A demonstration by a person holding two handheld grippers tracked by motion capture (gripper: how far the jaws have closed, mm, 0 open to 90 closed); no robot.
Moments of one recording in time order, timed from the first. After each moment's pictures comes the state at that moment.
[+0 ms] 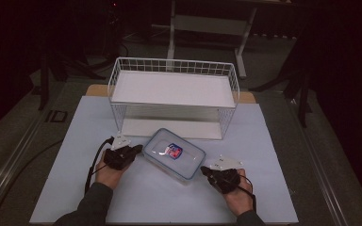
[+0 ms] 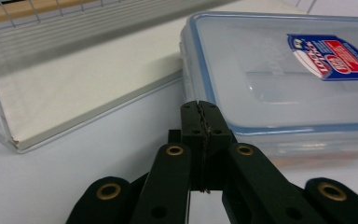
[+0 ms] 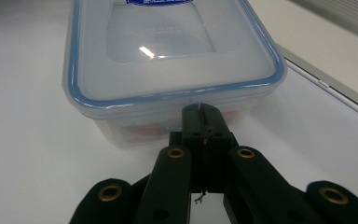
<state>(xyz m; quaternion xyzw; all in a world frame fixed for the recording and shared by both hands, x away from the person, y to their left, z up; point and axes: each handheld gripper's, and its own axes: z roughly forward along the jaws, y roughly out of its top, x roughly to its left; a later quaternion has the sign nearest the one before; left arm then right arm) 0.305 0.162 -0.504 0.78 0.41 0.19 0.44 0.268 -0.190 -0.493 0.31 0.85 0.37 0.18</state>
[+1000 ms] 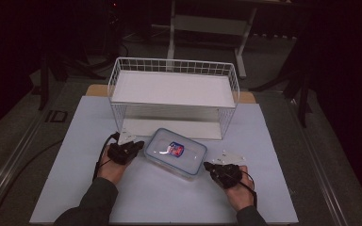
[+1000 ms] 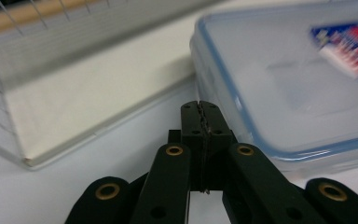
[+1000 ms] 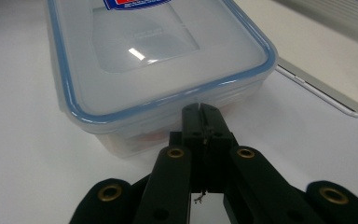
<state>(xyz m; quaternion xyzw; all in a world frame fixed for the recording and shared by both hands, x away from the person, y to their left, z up) 0.325 0.149 -0.507 0.80 0.41 0.21 0.39 0.280 -0.196 -0.493 0.34 0.85 0.37 0.19</state>
